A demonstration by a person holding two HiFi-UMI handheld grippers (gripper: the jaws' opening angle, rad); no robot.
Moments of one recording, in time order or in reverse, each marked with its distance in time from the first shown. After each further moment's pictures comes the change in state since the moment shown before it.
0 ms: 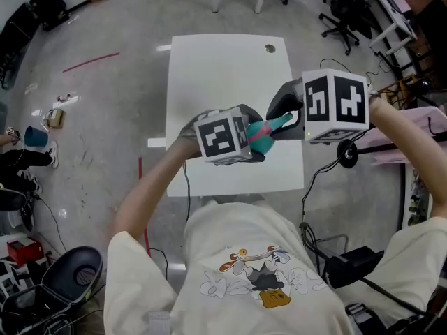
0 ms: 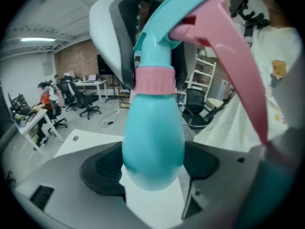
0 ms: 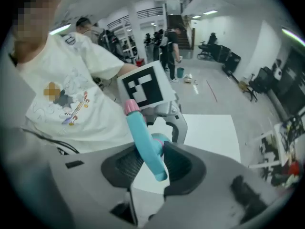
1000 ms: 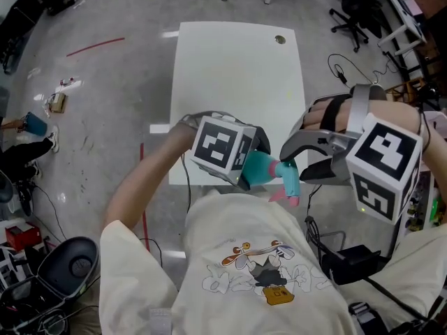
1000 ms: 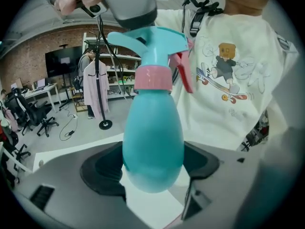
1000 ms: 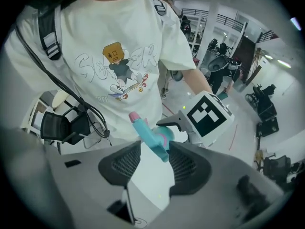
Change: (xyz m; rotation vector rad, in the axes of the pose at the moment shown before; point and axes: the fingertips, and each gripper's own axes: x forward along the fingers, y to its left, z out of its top) left arm -0.023 -0.099 -0.026 0.336 0.104 -0.425; right arm -0.020 0.097 0.029 -0.718 0.106 0.088
